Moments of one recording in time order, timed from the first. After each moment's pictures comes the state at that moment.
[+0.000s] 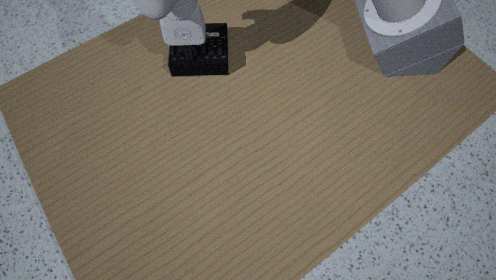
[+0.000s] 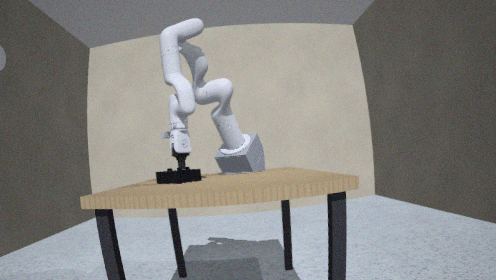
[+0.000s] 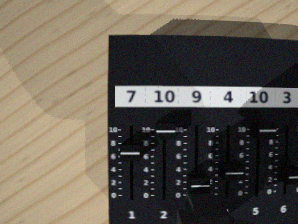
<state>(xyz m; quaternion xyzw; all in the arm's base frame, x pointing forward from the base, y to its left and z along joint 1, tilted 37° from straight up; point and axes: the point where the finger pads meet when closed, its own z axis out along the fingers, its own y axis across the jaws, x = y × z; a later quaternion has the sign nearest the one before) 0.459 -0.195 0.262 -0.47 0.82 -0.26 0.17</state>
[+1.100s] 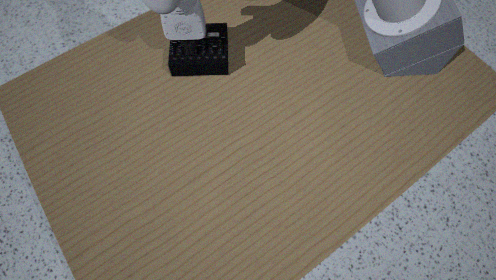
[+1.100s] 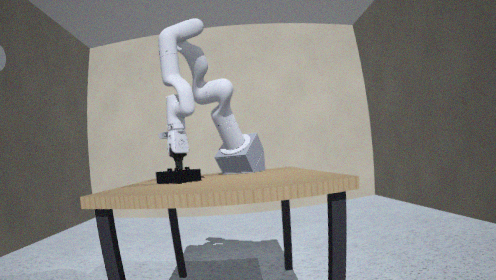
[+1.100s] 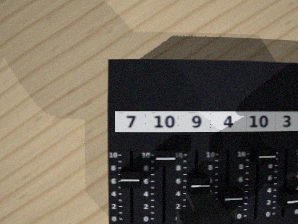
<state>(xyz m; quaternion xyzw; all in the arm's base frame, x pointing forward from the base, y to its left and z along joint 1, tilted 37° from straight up) 0.451 -0.210 0.261 -0.47 0.82 -0.27 0.17</state>
